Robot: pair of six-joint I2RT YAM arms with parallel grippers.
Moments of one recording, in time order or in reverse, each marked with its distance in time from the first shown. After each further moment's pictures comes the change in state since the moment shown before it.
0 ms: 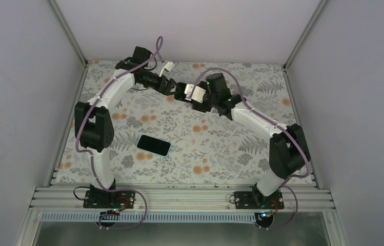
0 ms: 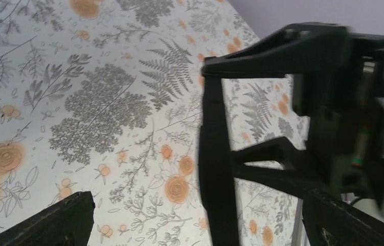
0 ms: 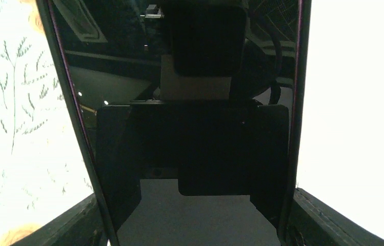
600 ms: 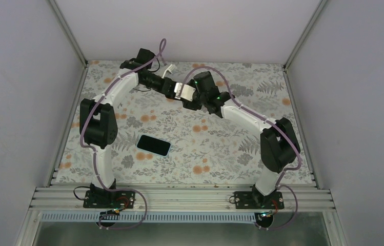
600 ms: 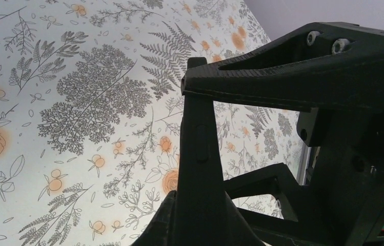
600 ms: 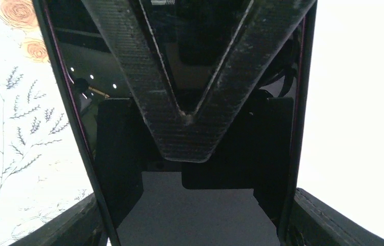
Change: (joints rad) left arm -0.017 0.078 0.041 -0.034 -0.016 -0.027; right arm 0.083 0.118 0.129 0.011 0.086 0.024
